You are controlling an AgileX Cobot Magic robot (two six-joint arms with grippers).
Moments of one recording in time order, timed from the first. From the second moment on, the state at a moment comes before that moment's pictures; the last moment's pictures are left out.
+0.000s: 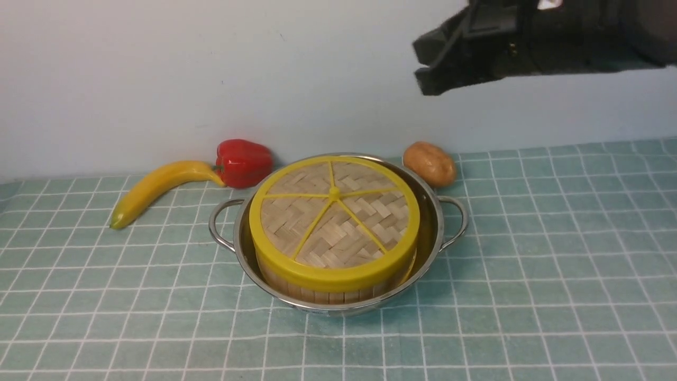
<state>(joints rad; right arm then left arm) 0.40 1.52 -1.34 0.47 0.45 -0.47 -0.03 0.00 0.01 0.12 0.38 0.03</state>
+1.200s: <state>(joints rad) 0.00 0.07 0.01 0.46 0.18 -0.42 -0.03 0.00 0.01 0.12 0.38 0.03</state>
